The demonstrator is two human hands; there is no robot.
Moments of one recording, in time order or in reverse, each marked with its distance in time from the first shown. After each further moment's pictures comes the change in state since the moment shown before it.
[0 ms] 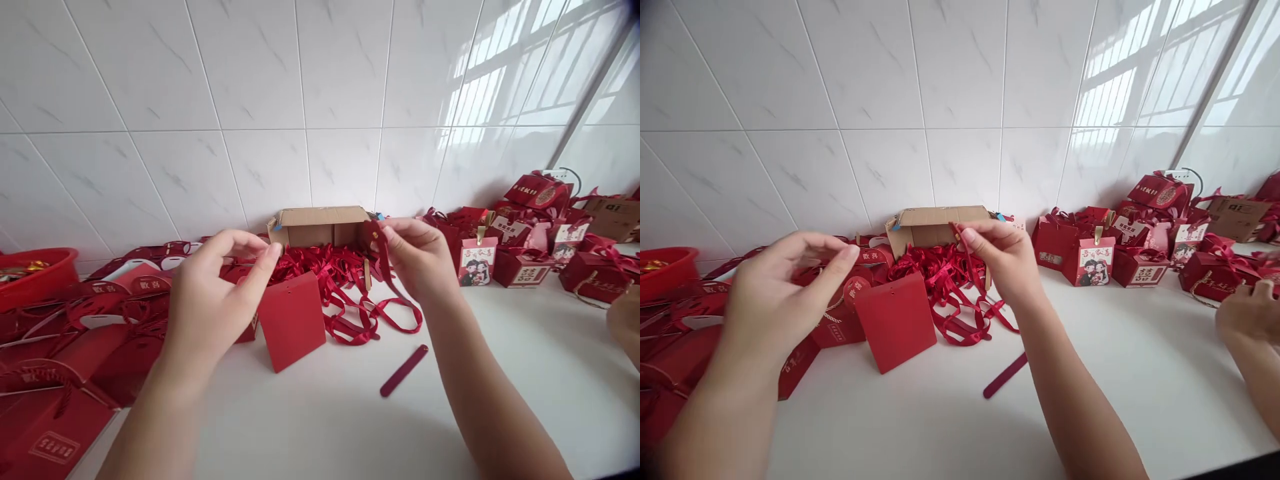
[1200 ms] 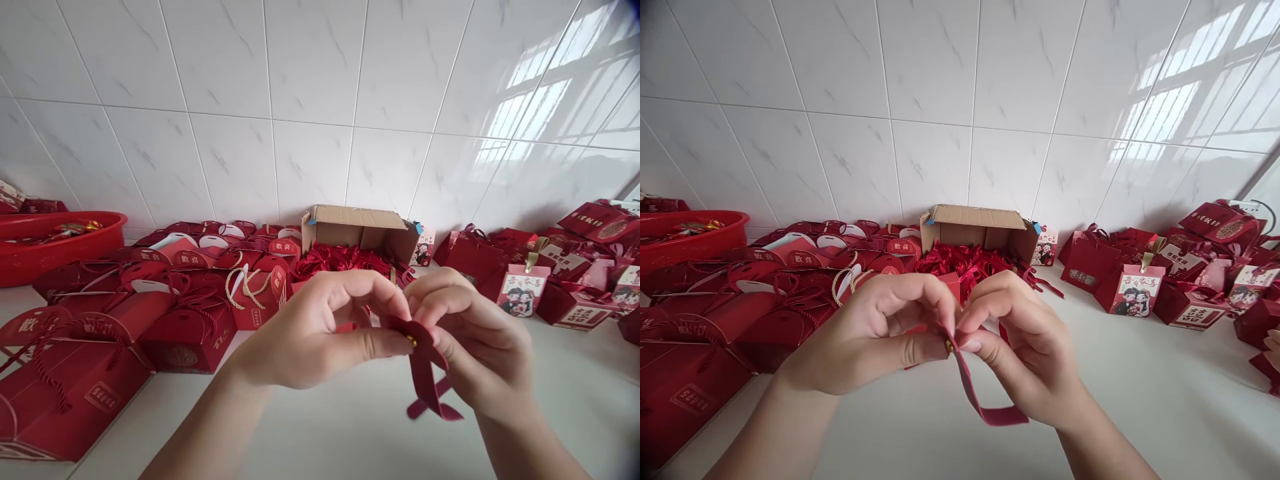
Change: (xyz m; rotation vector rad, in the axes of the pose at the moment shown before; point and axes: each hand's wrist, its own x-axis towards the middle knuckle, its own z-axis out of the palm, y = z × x) left_hand -0.015 0.012 -0.005 -0.994 -0.837 -0.104; right_hand -0.059 -0.030 0.039 -0.250 -0.390 -0.255
